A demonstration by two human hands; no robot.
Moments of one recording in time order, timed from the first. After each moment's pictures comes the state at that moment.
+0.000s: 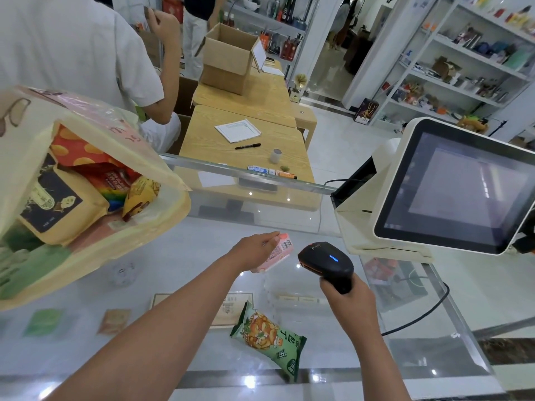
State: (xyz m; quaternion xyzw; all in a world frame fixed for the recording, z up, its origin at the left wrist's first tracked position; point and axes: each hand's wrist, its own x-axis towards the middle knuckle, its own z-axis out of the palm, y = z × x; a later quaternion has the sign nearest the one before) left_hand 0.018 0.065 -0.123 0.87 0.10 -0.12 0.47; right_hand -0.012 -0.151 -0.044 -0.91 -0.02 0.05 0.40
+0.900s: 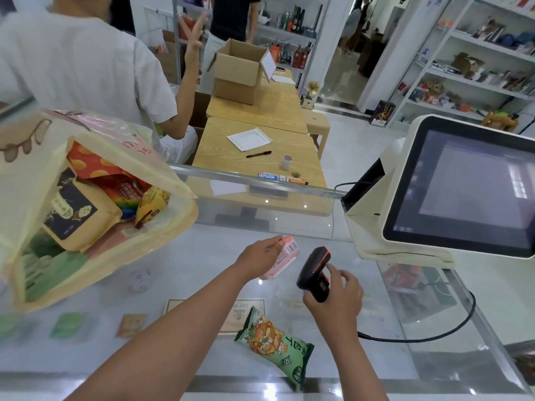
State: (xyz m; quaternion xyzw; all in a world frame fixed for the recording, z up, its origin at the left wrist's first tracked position) left_hand 0.009 0.057 -0.113 0.84 0.15 -0.07 0.51; right_hand -0.003 -0.135 -0.101 -0.96 -0.07 -0.01 0.26
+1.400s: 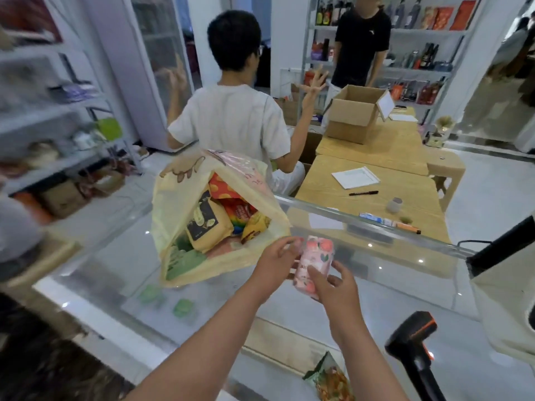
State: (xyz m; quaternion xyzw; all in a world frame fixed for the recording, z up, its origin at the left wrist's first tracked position) left_hand -0.073 0.120 -0.046 0.62 0.33 0.19 0.69; right_hand -0.008 0.007 -0.065 -0.70 -0.10 0.31 0.63
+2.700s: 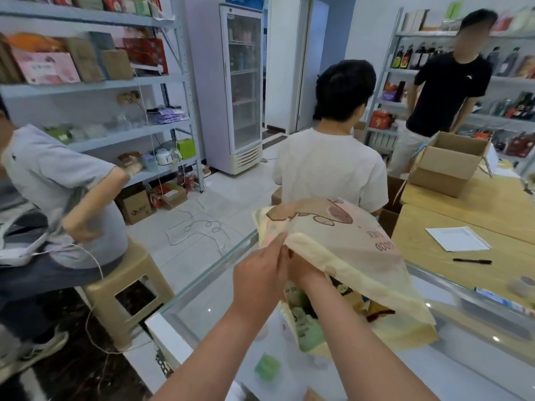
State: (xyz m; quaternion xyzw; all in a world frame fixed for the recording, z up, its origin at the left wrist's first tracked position) left_hand -0.265 0.334 -0.003 0.79 0.35 0.50 -0.03; right_hand -0.169 0.319 0.014 -0.79 -0.56 0.19 0.16
